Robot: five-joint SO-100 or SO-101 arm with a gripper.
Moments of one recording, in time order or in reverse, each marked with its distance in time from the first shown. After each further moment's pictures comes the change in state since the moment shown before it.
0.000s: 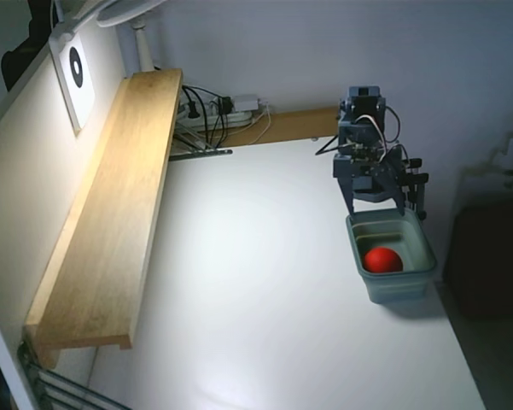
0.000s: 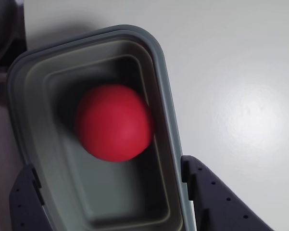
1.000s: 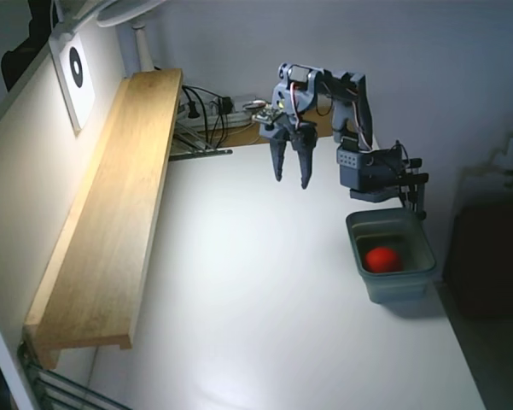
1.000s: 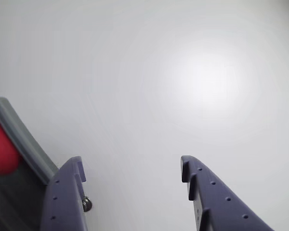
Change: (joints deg) arm 30.3 19.4 16.1 1.0 0.1
